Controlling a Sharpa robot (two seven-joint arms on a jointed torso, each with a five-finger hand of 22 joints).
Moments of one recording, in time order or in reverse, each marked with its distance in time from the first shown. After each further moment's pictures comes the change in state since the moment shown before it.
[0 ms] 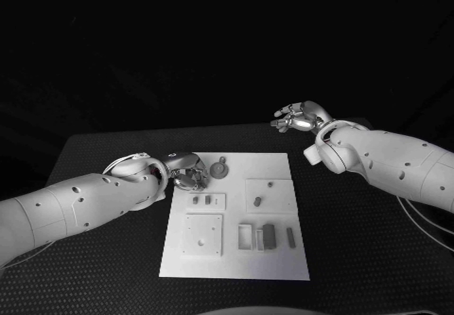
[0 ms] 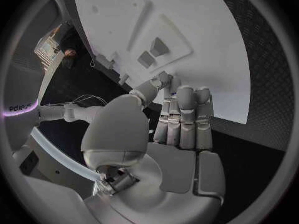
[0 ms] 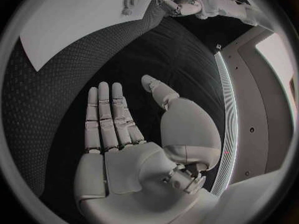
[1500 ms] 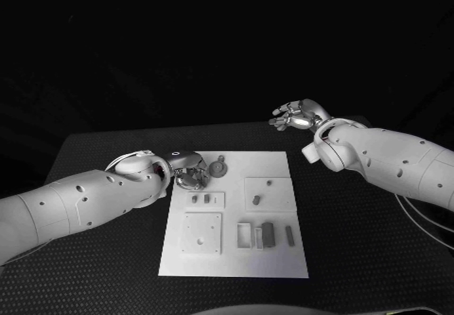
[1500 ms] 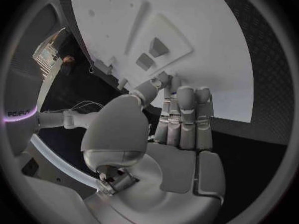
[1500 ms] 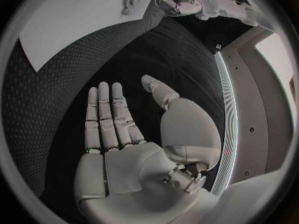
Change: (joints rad) left arm 0.008 0.022 -0.004 -0.001 -0.068 0.025 -0.032; left_hand -0.001 -0.003 0.000 0.000 0.000 0.002 -0.001 -0.002 0.000 0.016 -0.006 0.004 0.003 -0.008 -0.004 0.009 0.006 -0.001 -0.005 0.001 0.000 0.001; right arm 0.000 0.001 0.000 0.000 0.000 0.000 0.000; right_hand 0.000 0.000 0.000 0.000 0.000 0.001 -0.001 0.000 -0.001 0.000 0.000 0.000 -0.001 0.000 0.000 0.000 0.000 0.000 0.000 0.000 -0.004 0.004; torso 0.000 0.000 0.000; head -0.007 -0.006
